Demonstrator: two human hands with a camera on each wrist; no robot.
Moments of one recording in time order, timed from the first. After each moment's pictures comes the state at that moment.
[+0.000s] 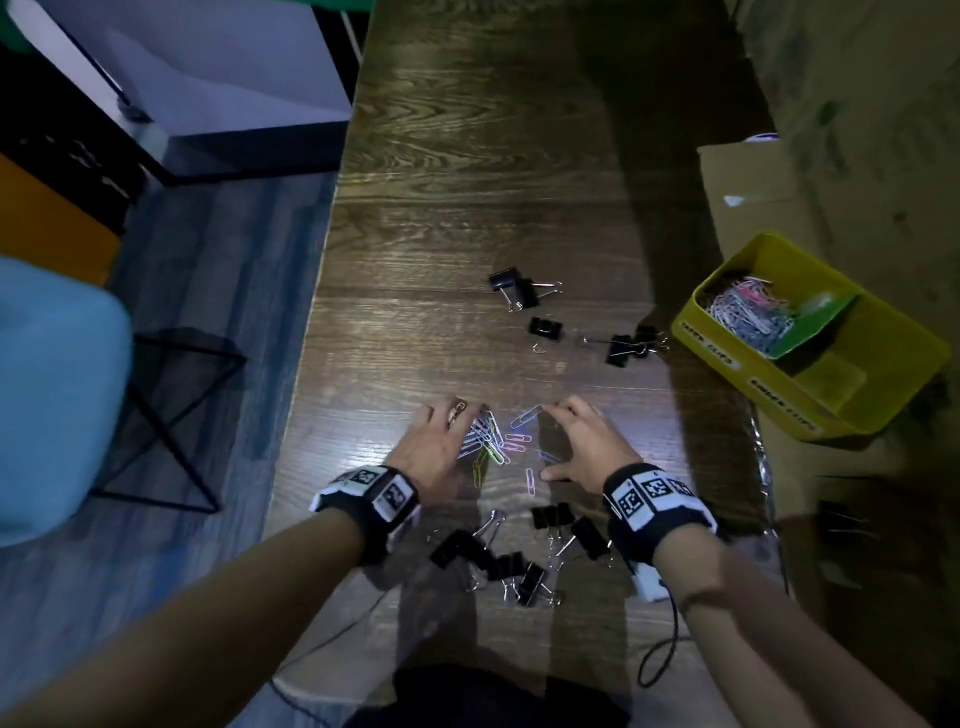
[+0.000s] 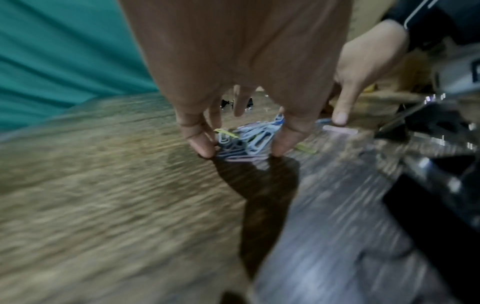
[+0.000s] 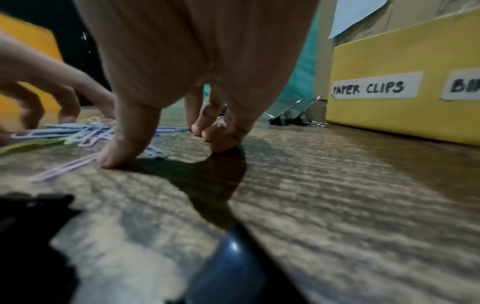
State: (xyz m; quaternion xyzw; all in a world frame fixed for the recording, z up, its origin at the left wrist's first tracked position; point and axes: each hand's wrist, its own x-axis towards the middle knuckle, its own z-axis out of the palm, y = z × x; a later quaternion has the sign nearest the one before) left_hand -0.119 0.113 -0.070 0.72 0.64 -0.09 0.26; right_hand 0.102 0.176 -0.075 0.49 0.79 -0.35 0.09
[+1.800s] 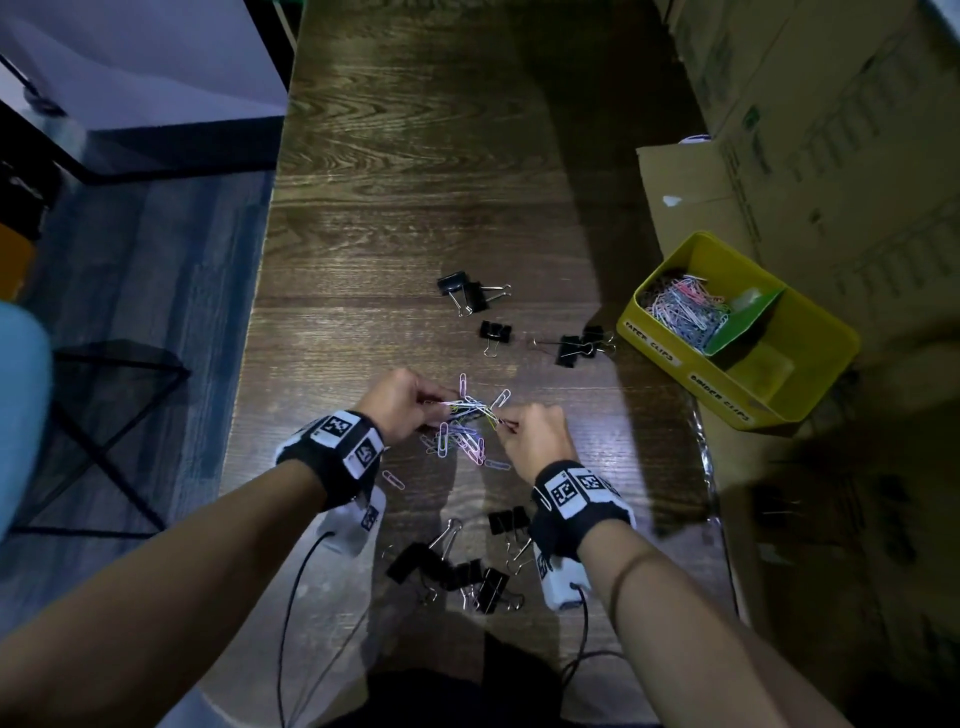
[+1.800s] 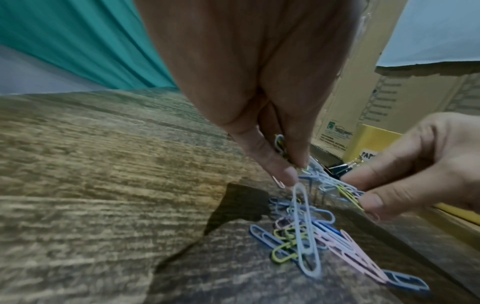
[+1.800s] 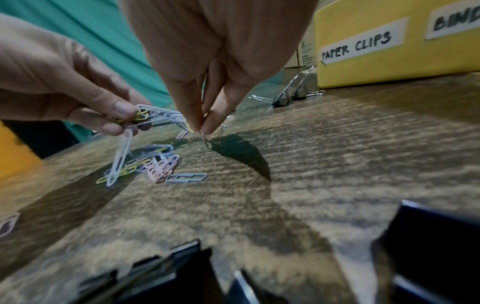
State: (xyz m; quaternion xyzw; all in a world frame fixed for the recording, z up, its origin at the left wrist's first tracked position) left_hand -0.110 0.182 -0.048 0.56 0.68 0.10 0.47; right_hand 0.077 0.173 -0.056 0.64 0.65 -0.39 -0.05
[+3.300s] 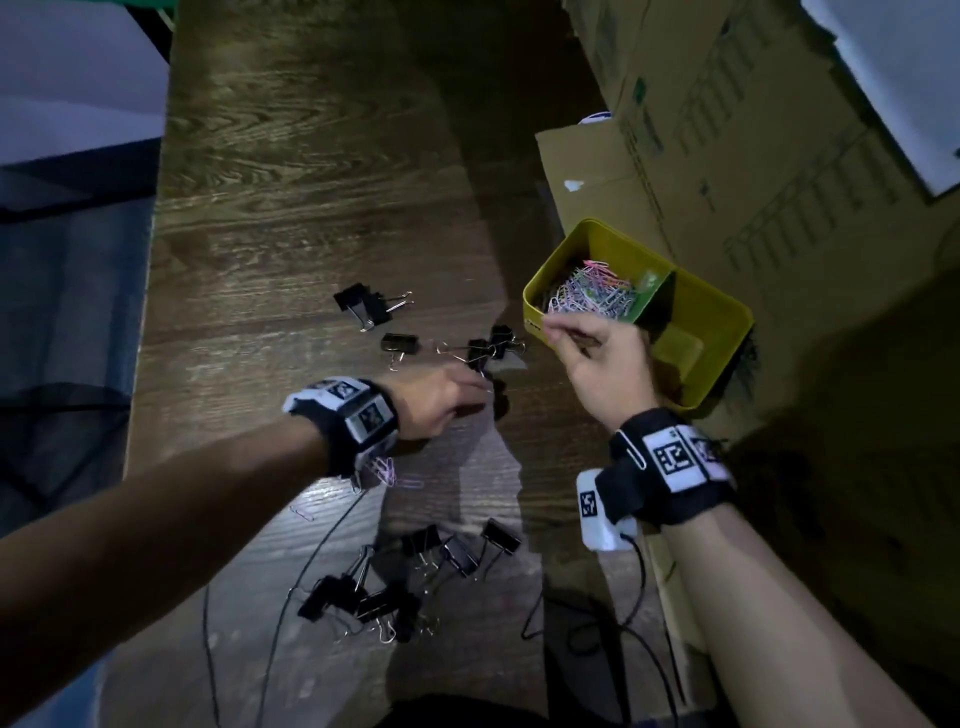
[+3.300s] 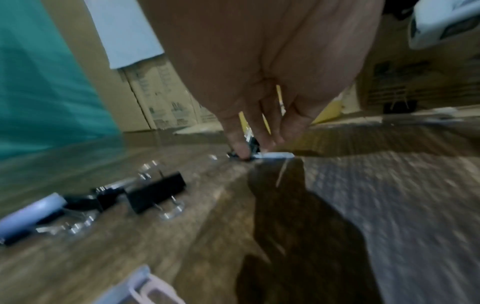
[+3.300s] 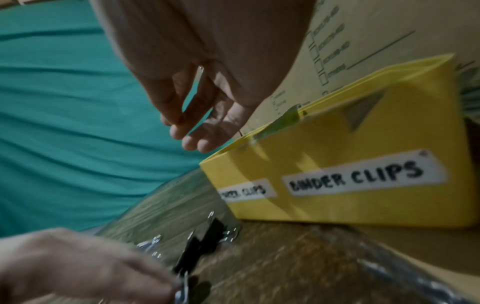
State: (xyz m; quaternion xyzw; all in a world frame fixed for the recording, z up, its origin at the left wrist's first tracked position) left_hand 0.005 0.252 -0.048 0.89 0.36 -0.15 0.26; right_hand 0.223 0.244 0.003 0.61 0.57 -0.41 -0.37
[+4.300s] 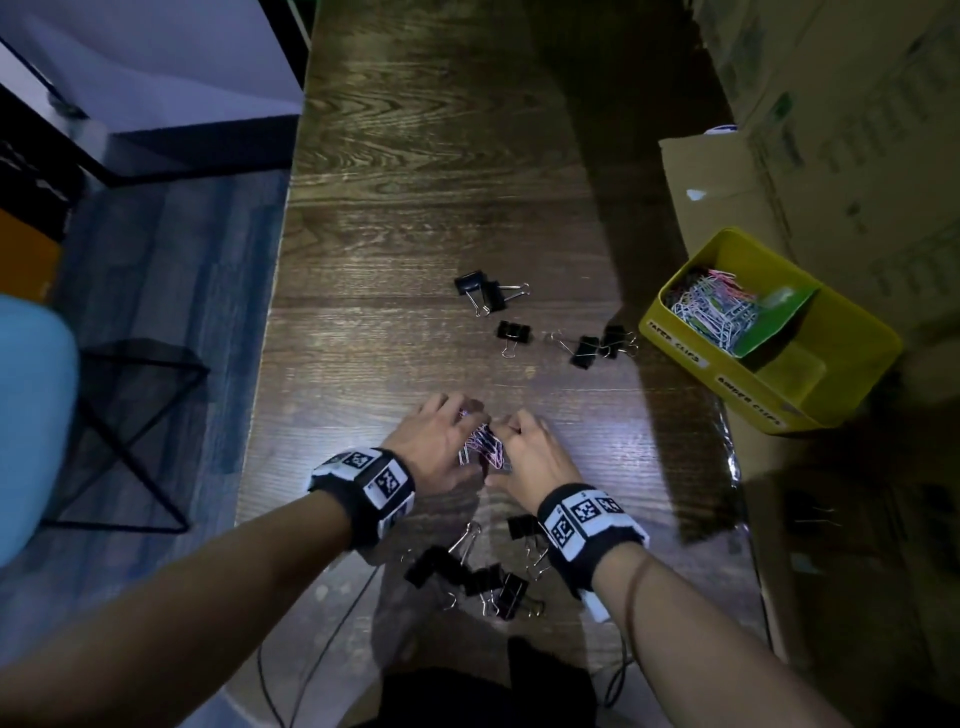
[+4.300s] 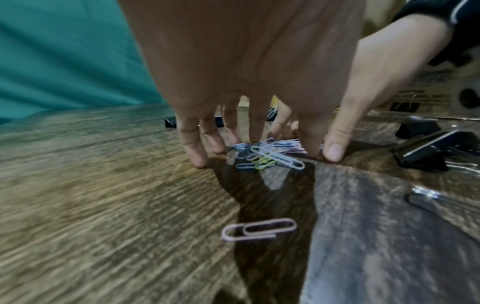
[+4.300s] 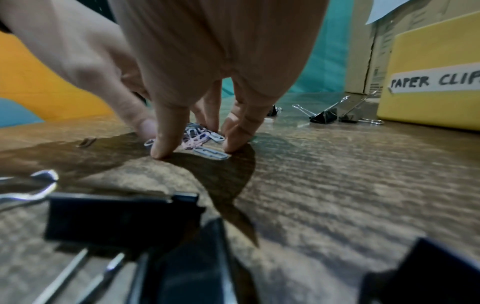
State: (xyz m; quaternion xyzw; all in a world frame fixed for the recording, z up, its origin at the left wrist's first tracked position) left_hand -0.101 0.151 -0.074 0.81 0.54 -0.13 0.21; right_hand 0.065 0.156 -0.065 0.53 0.78 -0.34 0.07
